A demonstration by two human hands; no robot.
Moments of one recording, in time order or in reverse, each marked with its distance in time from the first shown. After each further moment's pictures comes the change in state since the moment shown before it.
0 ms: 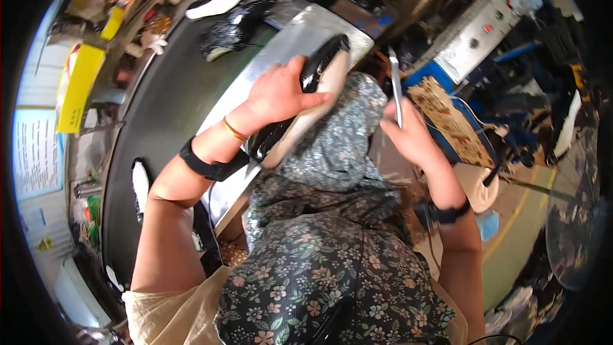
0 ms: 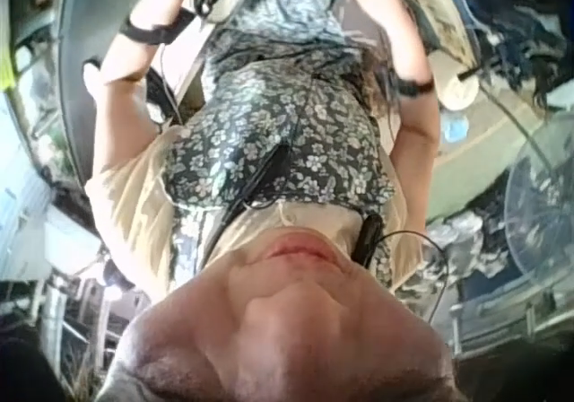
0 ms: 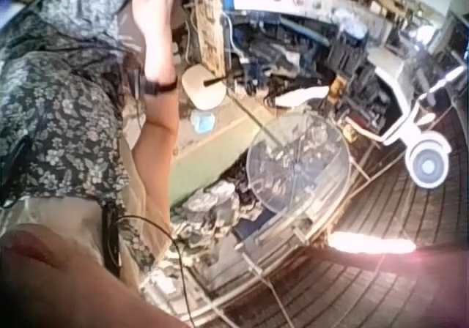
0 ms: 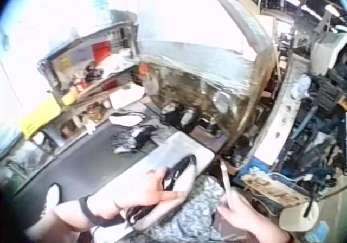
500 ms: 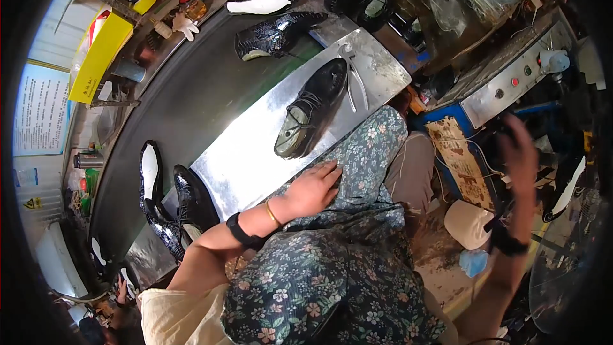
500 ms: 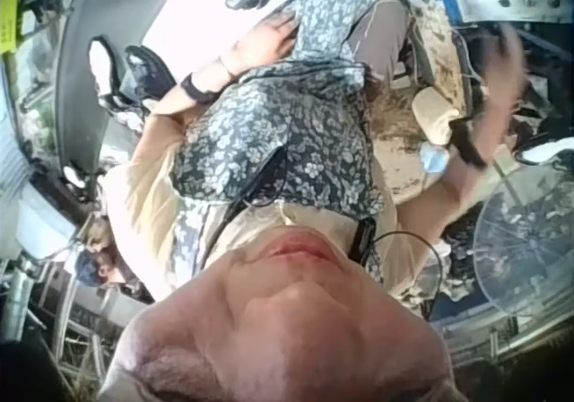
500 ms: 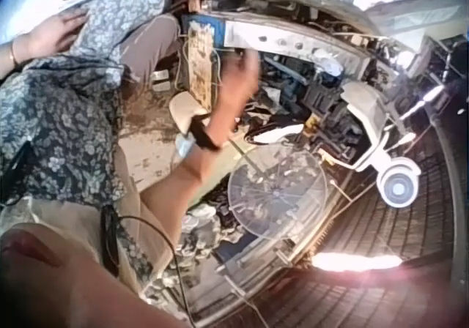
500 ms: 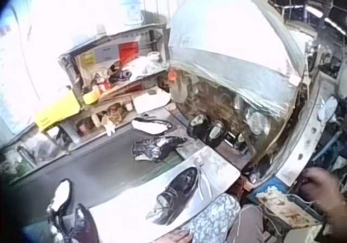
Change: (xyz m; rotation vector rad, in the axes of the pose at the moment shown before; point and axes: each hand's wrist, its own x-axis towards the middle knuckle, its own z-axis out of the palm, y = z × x) left_hand -0.114 -0.028 0.106 -0.070 0.026 0.194; right_hand 0.022 0.010 -0.190 -0.465 0.198 -0.174
